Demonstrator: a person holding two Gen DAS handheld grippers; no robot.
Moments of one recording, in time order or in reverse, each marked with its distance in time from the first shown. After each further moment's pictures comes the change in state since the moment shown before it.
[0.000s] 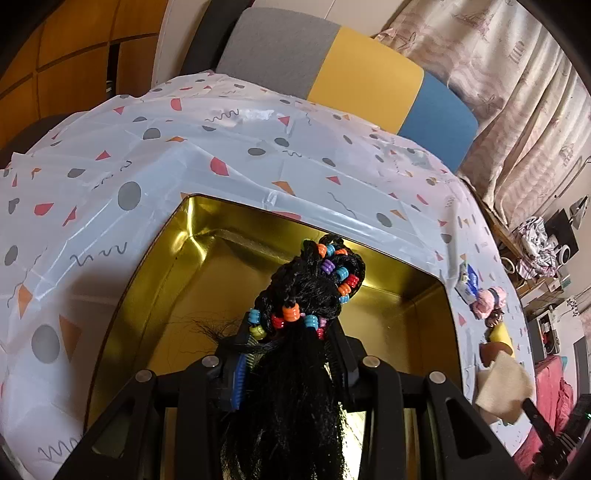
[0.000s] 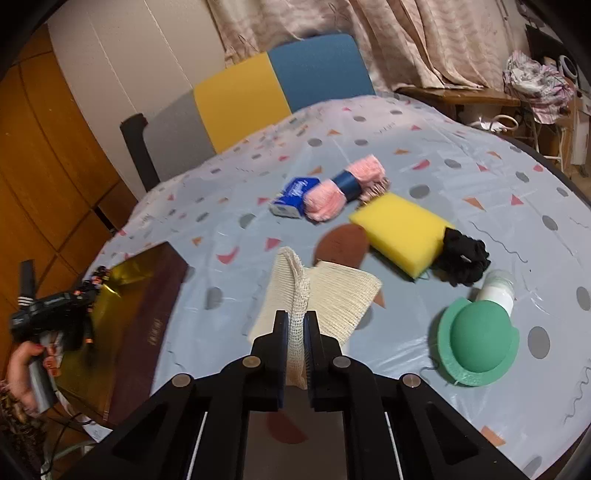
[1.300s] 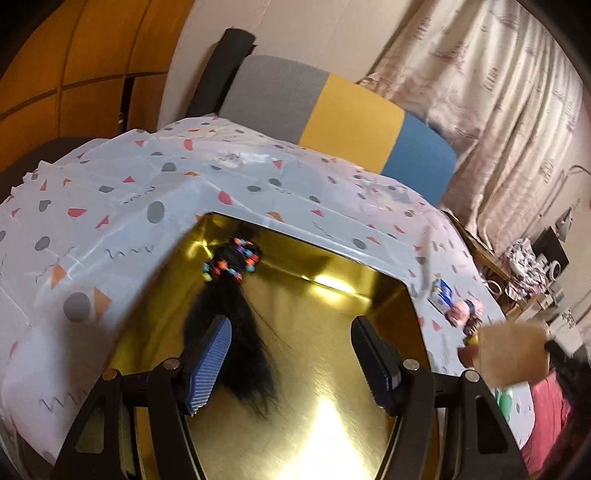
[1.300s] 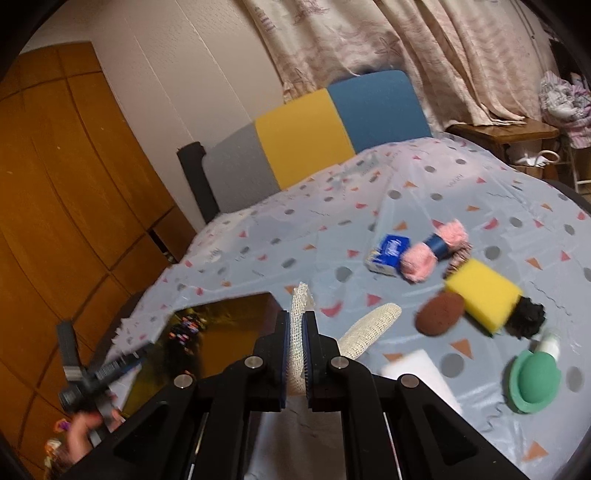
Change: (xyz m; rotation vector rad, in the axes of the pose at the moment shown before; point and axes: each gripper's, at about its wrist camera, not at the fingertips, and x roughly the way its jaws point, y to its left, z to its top) left arm -0.067 -0.013 -0.056 0.005 -0.201 -0.041; right arm -0.037 0.090 0.040 -0.038 -0.125 0.196
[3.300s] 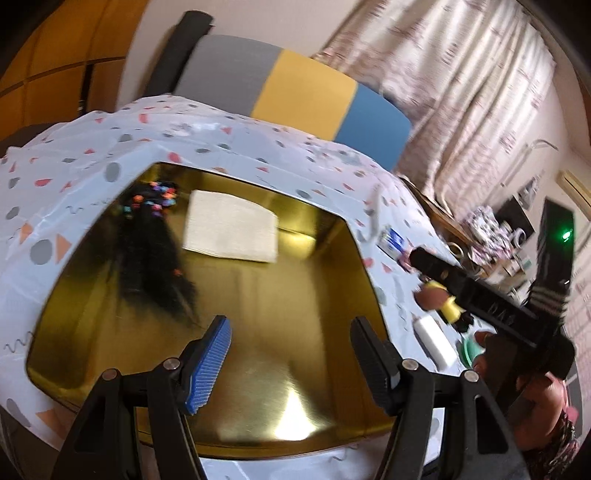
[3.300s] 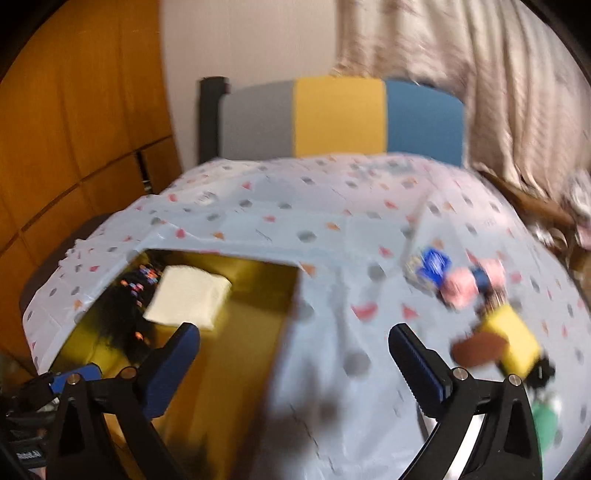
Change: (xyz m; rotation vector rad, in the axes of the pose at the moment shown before) left arm -0.019 -0.029 -0.053 0.070 0.098 -0.160; right arm 0.099 0.079 -0.033 -0.309 0.120 -0.212
